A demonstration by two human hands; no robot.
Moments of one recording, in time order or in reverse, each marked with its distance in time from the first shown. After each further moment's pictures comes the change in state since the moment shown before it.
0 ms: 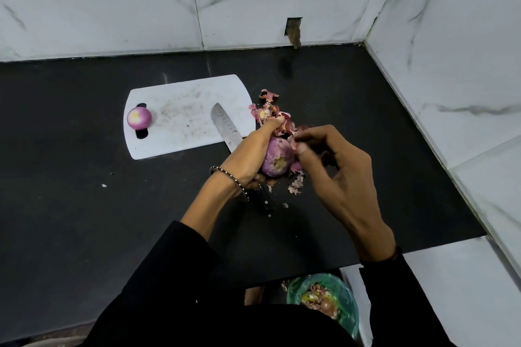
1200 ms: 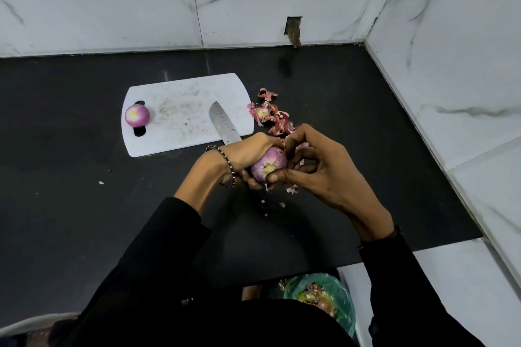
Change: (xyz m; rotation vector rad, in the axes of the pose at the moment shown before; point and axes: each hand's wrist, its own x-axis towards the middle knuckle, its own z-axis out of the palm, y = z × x) left_hand 0.016 0.006 -0.016 0.173 -0.320 -0.199; right_hand 0.017 0.025 -0.003 0.174 -0.381 0.092
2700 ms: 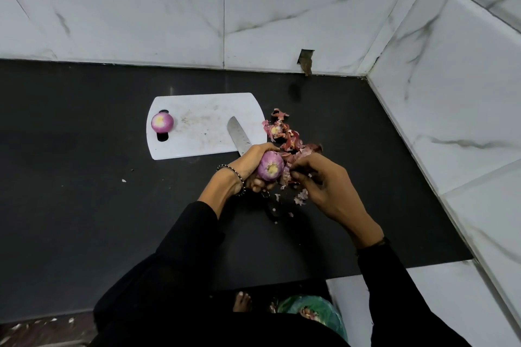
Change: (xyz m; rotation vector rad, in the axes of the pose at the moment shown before) left_hand 0.022 -0.042 -0.014 -0.401 0.174 0.105; right_hand -0.002 0.025 0.017 -0.351 0.091 -0.072
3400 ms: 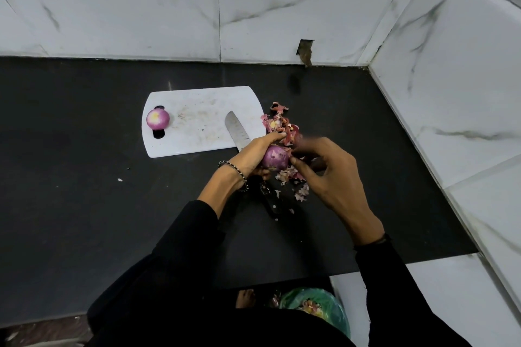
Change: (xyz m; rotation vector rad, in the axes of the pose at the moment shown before) left_hand 0.011 0.002 0.006 -0.013 0.146 0.177; right_hand 0.008 -0.019 -0.002 -0.054 0.161 0.045
